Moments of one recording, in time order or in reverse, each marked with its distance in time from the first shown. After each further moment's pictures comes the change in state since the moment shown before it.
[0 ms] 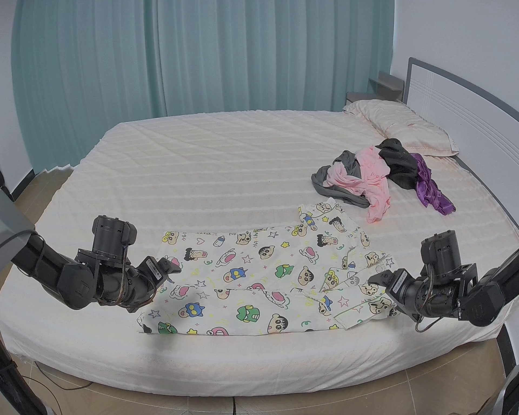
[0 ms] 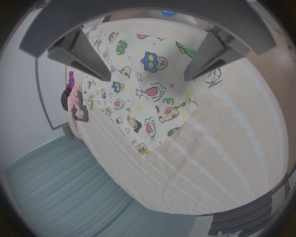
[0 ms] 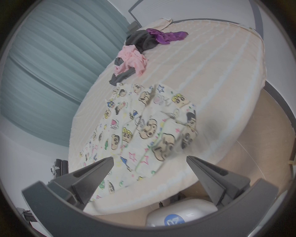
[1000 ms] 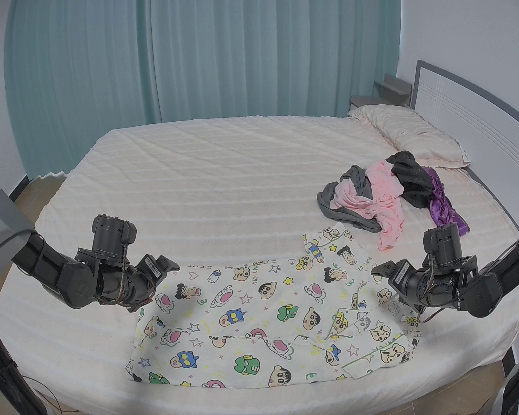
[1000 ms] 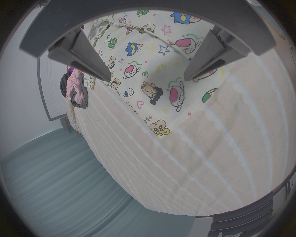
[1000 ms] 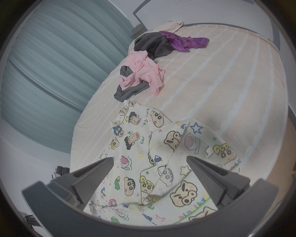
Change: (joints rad) left arm 0.001 0.002 -0.006 0.000 0.008 -0.044; right arm -0.054 0.027 -0.051 -0.003 0.022 -0.044
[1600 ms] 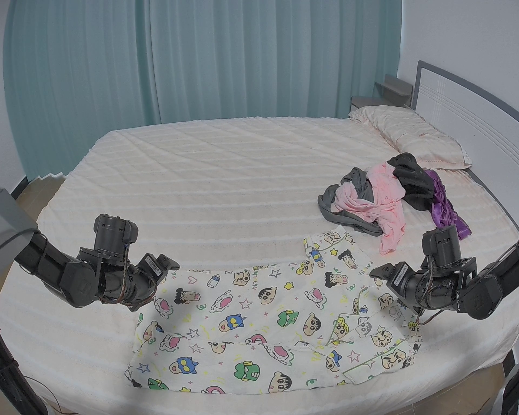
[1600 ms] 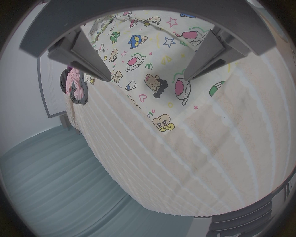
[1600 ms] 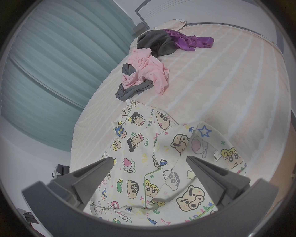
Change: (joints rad) left arm 0.000 0.014 -0.011 -0.005 0.011 -0.022; right arm 0.014 -0.002 0.007 -0.001 -0.001 0.000
